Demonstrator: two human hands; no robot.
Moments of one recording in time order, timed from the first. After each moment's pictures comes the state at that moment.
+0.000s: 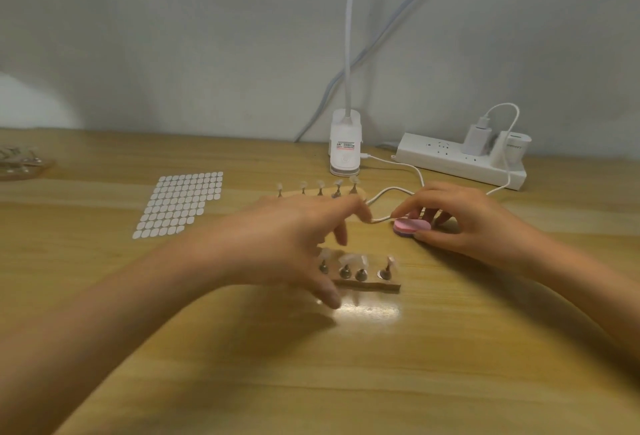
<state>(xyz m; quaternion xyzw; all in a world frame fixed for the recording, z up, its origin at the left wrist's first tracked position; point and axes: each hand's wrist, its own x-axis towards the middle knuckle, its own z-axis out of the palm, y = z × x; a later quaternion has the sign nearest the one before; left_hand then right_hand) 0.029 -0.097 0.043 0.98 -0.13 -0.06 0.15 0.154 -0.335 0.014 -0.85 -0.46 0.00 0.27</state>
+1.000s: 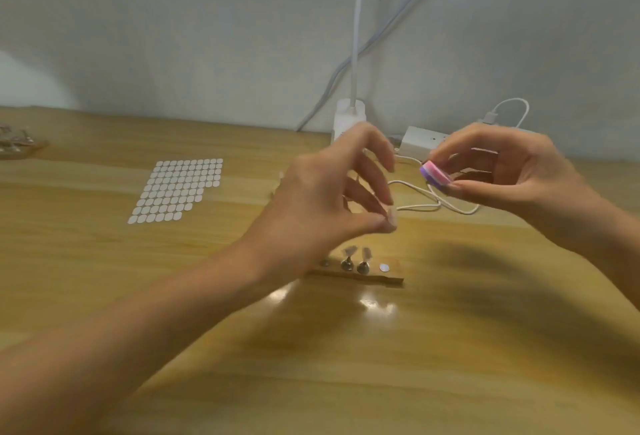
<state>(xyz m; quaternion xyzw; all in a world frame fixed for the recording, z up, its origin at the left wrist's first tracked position) 0.025 -0.126 0.039 0.84 -0.13 0.19 0.49 0.145 -0.346 0.052 -0.72 -0.47 0.05 0.52</state>
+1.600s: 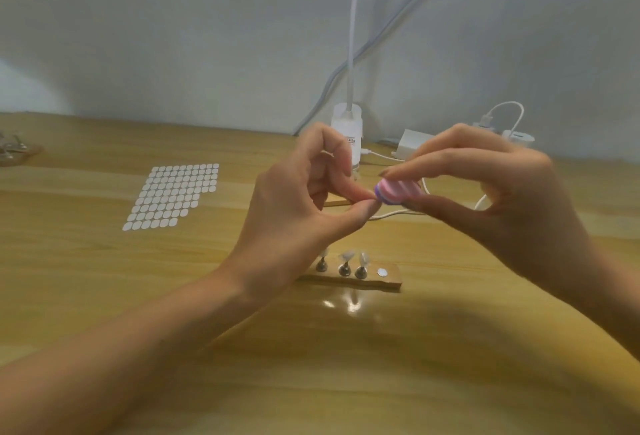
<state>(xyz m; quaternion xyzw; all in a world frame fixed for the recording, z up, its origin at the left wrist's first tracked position) 0.023 -0.123 0.028 0.78 -0.11 0.27 0.56 0.104 -0.318 0.054 -0.73 -0.55 -0.21 0.34</state>
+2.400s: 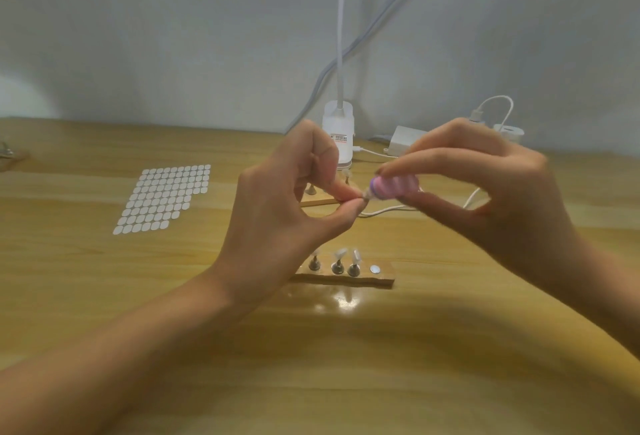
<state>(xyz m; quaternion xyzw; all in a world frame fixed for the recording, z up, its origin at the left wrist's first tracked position) 0.020 -0.123 0.025 0.80 -0.12 0.36 0.46 0.102 -0.321 0.051 -0.72 -0.56 -0.28 0.30</state>
